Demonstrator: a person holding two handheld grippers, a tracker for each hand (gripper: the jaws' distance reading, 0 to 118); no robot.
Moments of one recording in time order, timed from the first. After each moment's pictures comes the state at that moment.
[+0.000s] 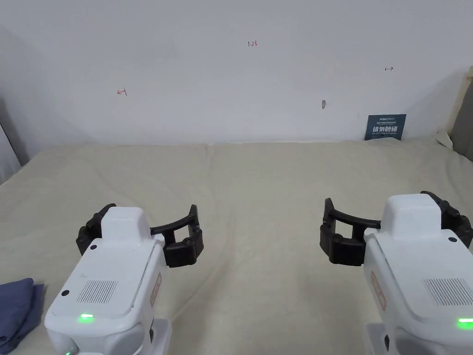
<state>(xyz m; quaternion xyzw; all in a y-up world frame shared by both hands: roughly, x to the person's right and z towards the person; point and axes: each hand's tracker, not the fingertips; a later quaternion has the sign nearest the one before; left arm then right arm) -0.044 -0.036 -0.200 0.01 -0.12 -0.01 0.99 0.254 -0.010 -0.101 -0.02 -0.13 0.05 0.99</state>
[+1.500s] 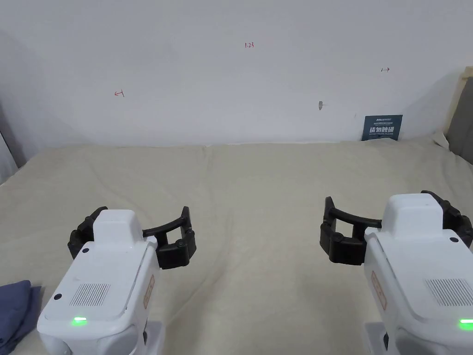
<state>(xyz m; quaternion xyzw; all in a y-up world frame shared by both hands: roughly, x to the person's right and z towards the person) -0.049 -0.037 -0.199 0.01 -0.11 -0.01 0.99 0.257 -0.008 -0.097 -0.01 -0.14 0.04 0.99</state>
